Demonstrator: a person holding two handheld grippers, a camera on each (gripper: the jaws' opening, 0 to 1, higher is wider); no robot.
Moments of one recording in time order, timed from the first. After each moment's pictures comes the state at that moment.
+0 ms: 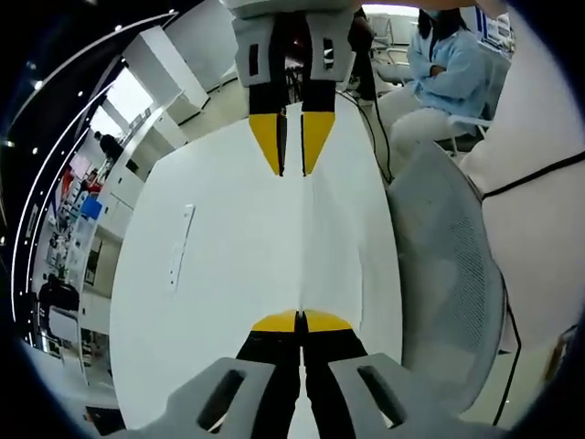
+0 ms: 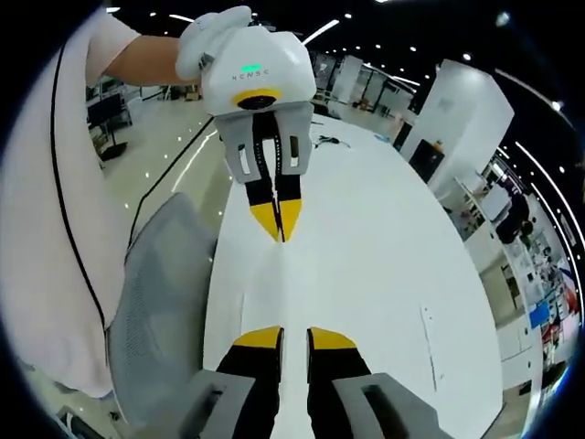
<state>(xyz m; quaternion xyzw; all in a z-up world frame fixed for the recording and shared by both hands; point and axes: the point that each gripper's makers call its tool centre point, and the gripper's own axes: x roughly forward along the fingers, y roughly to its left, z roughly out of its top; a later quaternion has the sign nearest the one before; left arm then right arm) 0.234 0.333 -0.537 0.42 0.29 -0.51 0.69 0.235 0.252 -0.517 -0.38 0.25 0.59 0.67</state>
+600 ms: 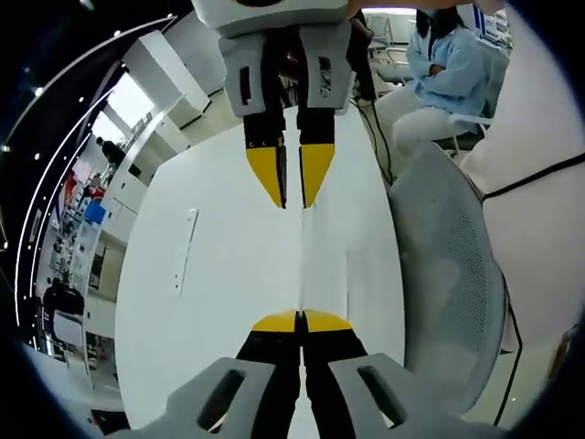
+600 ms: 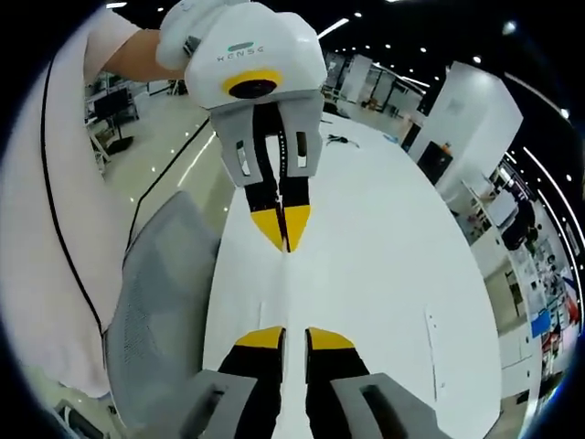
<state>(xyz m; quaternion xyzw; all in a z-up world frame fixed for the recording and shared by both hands) 0.231 0.329 -0.533 0.43 0.28 -0.50 0.70 0.231 0.269 -0.524 -0.39 0.25 0.60 0.65</state>
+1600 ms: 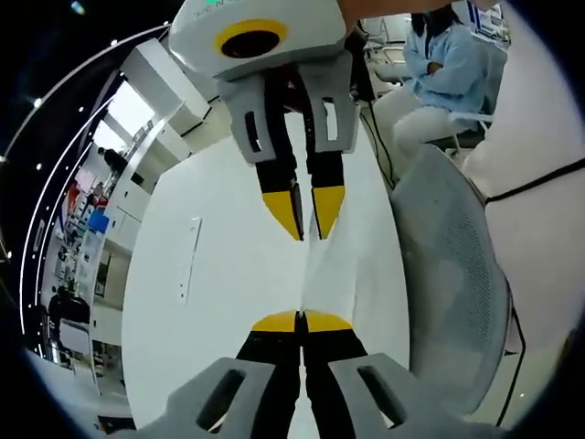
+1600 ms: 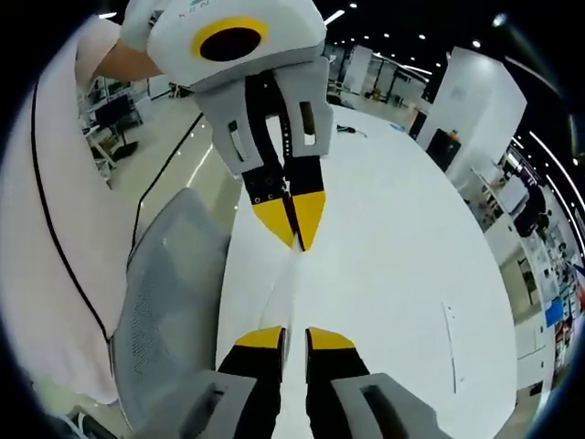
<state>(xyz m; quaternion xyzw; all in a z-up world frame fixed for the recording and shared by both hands) 0.231 0.319 -0.527 0.44 0.26 -0.50 0.70 0.225 0.274 -0.545 -0.37 0.28 0.61 0.64</state>
